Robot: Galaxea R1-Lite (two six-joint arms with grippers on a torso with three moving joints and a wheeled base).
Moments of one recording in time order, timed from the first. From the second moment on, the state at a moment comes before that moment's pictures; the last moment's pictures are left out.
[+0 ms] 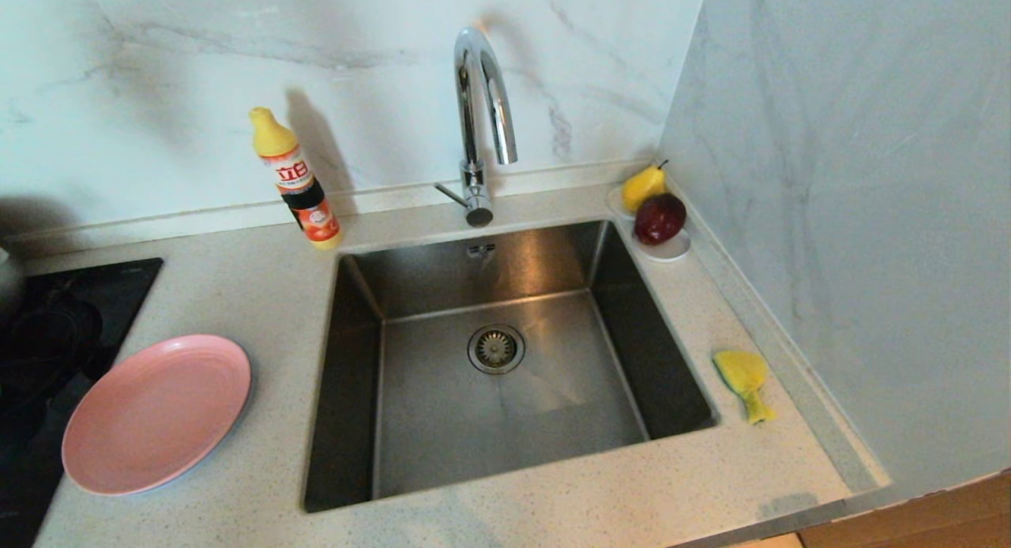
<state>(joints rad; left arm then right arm) 0.89 1.64 -1.35 0.47 -0.29 -0.51 -0.01 0.00 0.00 0.00 0.03 -0.07</state>
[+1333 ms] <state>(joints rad) 1.17 2.02 -1.58 0.52 -0.29 -0.51 -0.01 0.00 0.00 0.00 0.03 -0.07</state>
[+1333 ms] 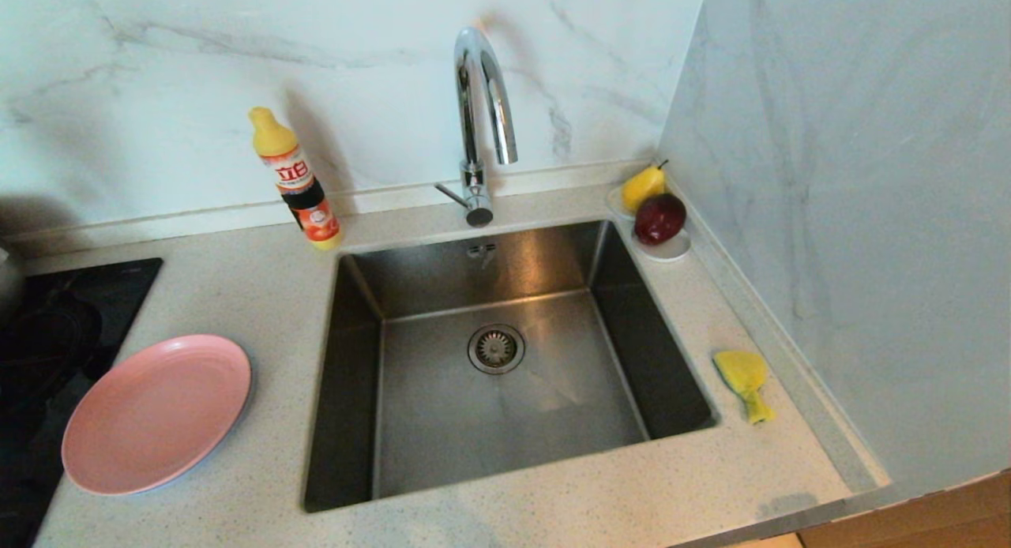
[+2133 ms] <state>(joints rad) 1.18 2.14 -1.61 0.52 -0.29 -0.51 -0.01 0.00 0.00 0.00 0.03 -0.07</state>
